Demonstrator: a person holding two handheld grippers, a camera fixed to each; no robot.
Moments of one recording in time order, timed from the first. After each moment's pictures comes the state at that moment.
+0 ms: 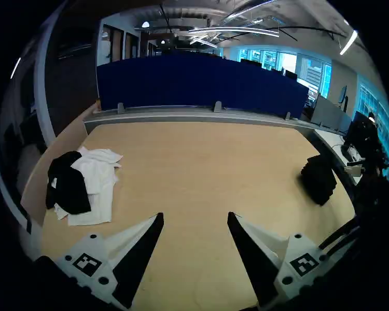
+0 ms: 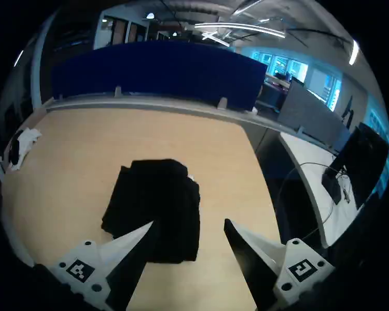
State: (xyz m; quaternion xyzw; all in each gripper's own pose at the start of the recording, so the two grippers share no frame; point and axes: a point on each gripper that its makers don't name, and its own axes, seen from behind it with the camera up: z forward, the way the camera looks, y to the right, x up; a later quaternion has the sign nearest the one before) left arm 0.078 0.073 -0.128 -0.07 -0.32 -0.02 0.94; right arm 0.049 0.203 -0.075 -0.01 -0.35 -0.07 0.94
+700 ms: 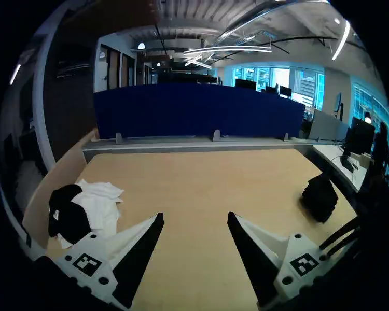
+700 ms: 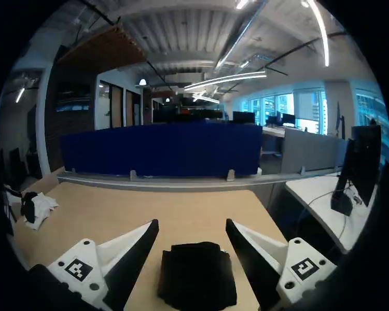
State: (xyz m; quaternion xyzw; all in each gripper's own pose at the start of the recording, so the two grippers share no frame) left arm 0.128 0.064 -0.069 -0.08 -0.23 -0.01 0.97; right arm 0.174 0.127 -0.046 0.01 -0.13 0.00 0.99
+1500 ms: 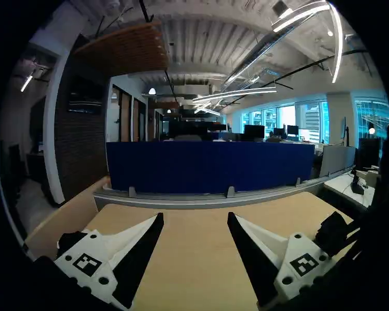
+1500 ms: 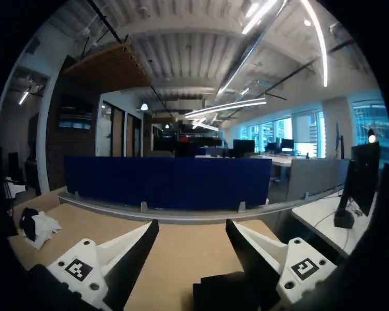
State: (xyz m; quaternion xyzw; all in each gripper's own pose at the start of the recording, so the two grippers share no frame) left arm 0.220 0.032 -0.012 -0.04 -0.07 -0.01 1.00; right arm 0.243 0.035 -0.016 0.00 -0.04 -0.01 1.00
